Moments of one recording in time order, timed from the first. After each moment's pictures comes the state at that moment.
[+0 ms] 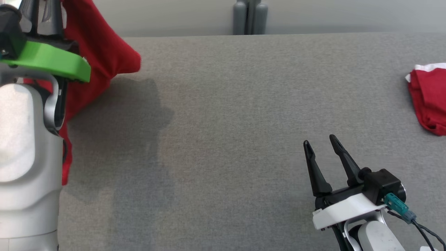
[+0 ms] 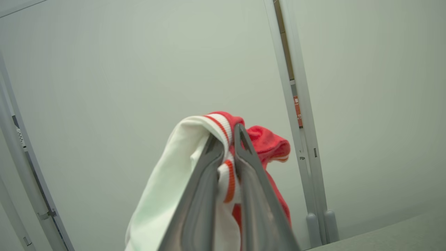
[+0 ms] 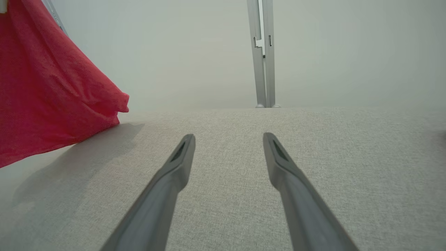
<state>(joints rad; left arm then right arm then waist) -0.80 0.26 -0.11 0.31 -0.17 -0.11 -0.14 -0.06 -0.07 0.17 0.10 0.20 0.13 -0.26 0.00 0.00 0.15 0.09</state>
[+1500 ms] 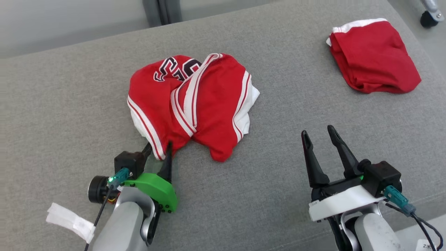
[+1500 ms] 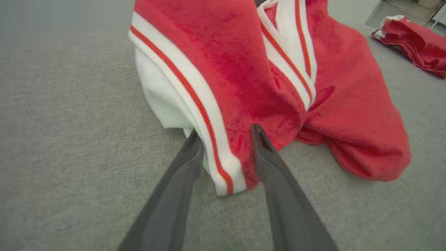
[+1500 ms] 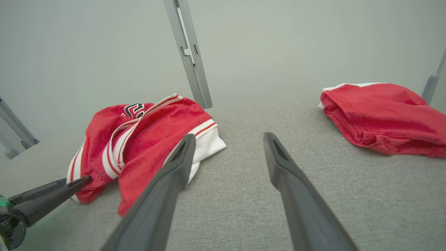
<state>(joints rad) -0.44 0.07 -0.35 0.73 -0.34 -0.07 -0.25 -0.11 -0.05 0.16 0.09 0.22 0.13 -0.26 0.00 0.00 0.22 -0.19</state>
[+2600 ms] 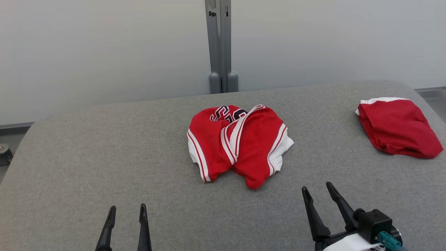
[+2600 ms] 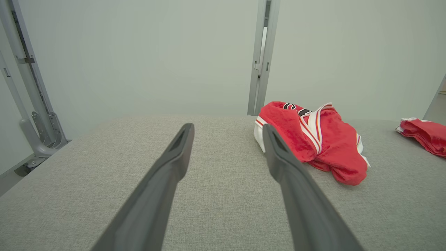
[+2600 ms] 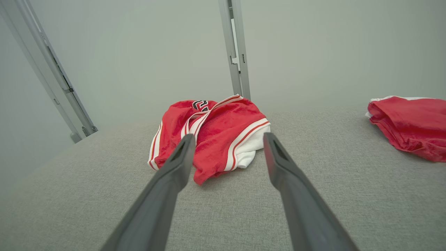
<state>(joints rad) 0.26 0.05 -0.14 -0.03 -0.17 0.05 -0.26 0.11 -0.05 0.18 0.13 0.21 0.13 -0.26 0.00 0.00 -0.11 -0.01</state>
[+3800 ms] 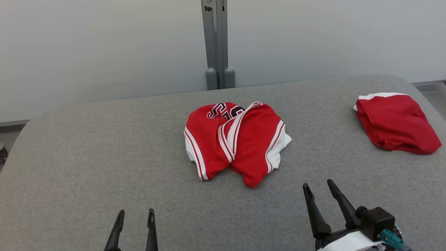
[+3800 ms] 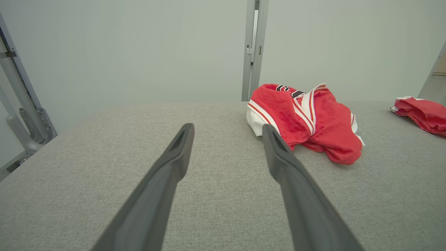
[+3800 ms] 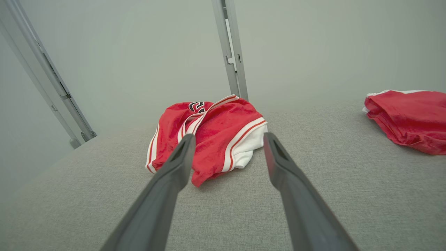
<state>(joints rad) 0.25 0.05 -0.16 0.01 -0.14 0.04 -0.26 0.11 -0.05 0.18 0.12 0.24 0.13 -0.26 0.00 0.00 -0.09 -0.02</state>
